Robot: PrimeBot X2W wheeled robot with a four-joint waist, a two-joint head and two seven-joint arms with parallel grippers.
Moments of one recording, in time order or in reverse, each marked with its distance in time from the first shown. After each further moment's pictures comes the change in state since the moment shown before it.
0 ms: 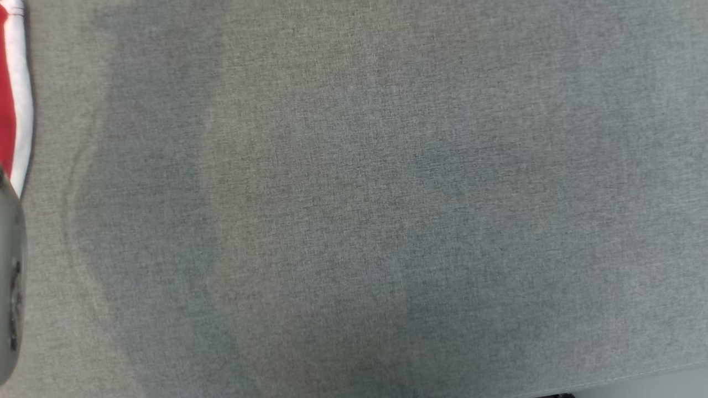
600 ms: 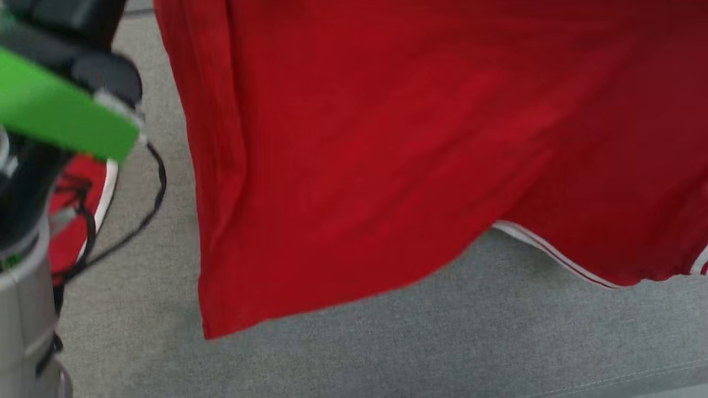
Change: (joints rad) left arm 0.826 0.107 0.155 -1.043 -0.318 0.121 0.487; right arm 1.371 -0.527 -0.492 -0.932 0.636 0.000 -0.038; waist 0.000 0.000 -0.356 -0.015
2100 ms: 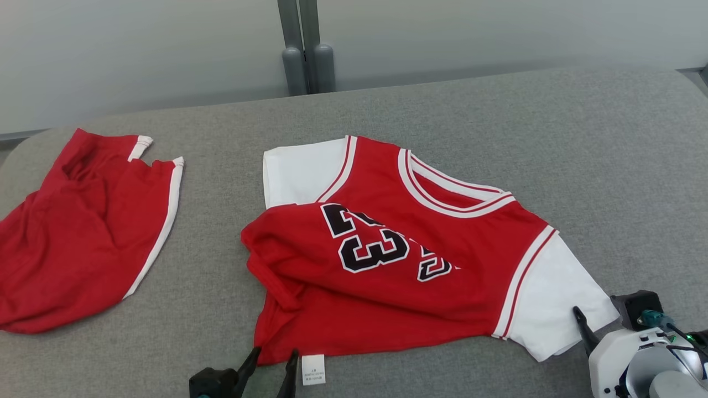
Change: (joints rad) left arm 0.891 -0.271 -0.111 0.822 0.470 -0.151 -0.819; right arm 0.147 0.681 0.437 0.945 -1.428 0.000 -0.196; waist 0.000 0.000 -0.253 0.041
